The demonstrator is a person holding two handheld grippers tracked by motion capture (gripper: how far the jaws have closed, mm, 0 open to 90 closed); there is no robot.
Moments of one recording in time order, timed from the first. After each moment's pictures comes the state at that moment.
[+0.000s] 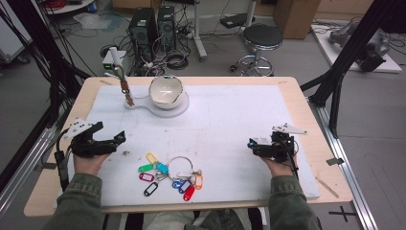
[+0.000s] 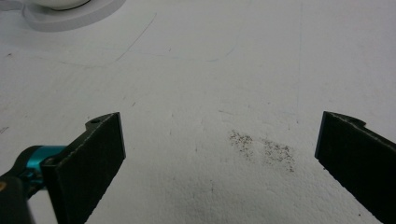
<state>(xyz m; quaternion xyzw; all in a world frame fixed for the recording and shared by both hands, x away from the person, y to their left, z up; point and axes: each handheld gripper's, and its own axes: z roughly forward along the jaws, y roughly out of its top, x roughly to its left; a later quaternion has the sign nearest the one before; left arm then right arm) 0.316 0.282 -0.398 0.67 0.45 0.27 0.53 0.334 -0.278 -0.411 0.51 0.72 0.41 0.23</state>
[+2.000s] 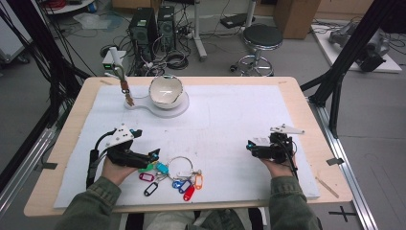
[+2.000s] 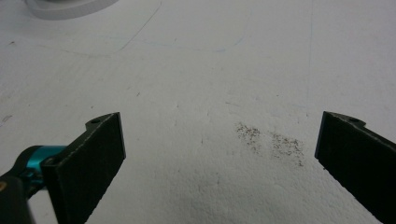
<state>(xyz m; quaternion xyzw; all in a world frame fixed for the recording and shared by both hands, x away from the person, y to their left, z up) 0.308 0.195 -0.402 0.77 0.32 0.19 0.52 0.334 -0.276 -0.414 0.51 0.73 0.40 0.22</state>
